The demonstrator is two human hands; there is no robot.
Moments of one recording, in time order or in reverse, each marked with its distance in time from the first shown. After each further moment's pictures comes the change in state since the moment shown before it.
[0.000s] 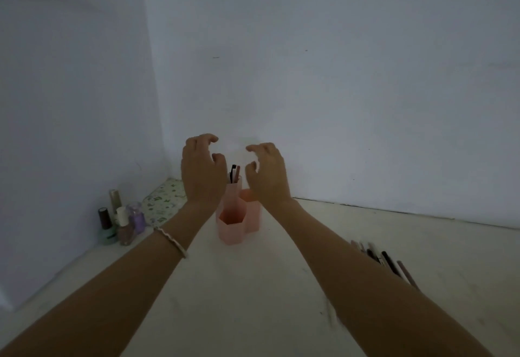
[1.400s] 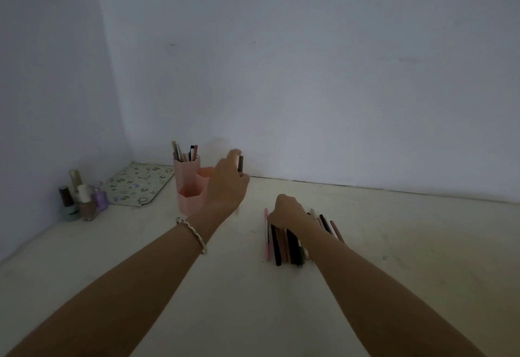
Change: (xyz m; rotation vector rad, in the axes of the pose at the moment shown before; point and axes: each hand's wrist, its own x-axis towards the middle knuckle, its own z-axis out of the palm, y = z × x) left_hand -0.093 0.088 0.027 -0.031 -0.538 -0.055; right_hand -0.111 0.079 -0.107 -0.376 -0.627 0.592
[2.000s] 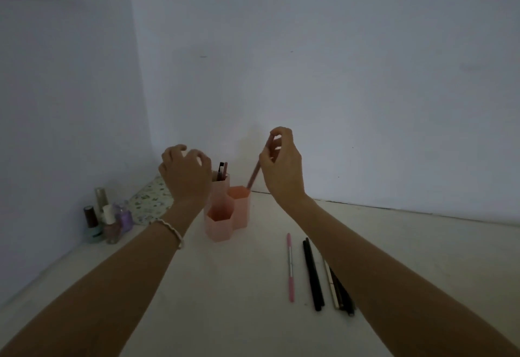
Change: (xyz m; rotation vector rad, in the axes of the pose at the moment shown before) left_hand 0.077 -0.105 -0.062 0.354 0.492 -0.135; right_hand 0.041 -0.127 -0.040 0.779 0.613 -0.525
